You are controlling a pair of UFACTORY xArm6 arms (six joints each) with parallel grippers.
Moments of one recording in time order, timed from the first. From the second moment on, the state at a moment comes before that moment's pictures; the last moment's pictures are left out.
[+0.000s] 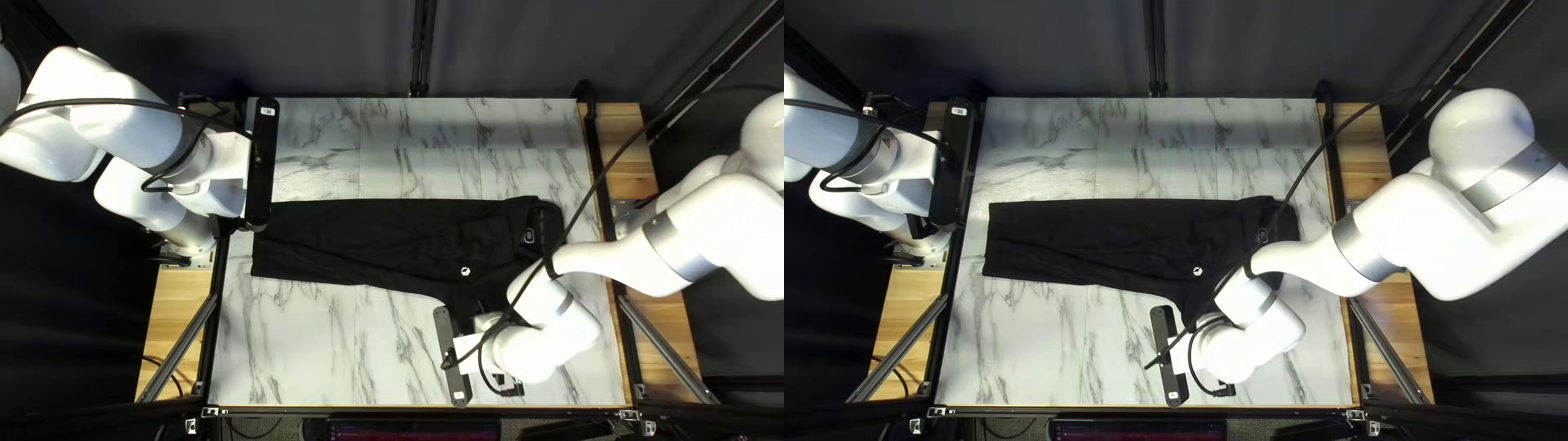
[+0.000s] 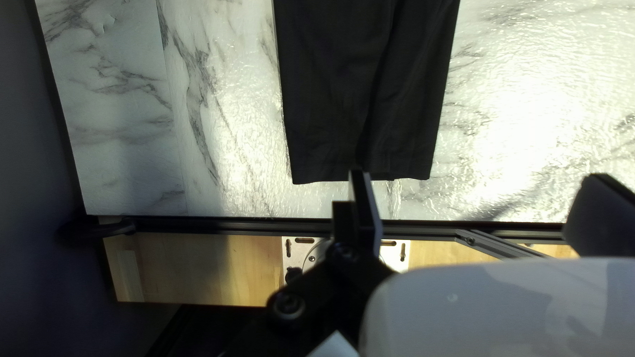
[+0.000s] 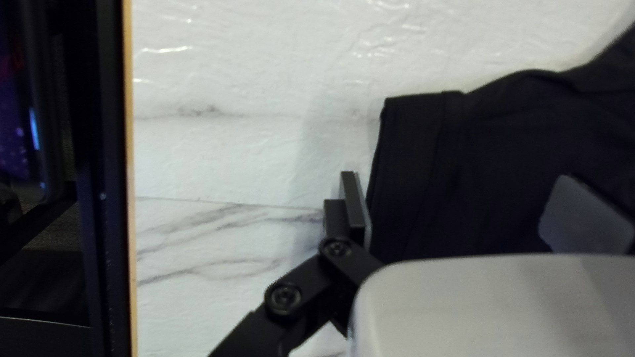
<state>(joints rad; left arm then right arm) -0.35 -0.96 -0.70 0.14 1.51 -0.35 0.59 0.33 -1.01 -0.21 0.74 0.49</state>
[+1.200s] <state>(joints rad) -0.35 -0.96 -0.70 0.14 1.51 -0.35 0.58 0.27 -1.07 -0.21 0.89 0.44</state>
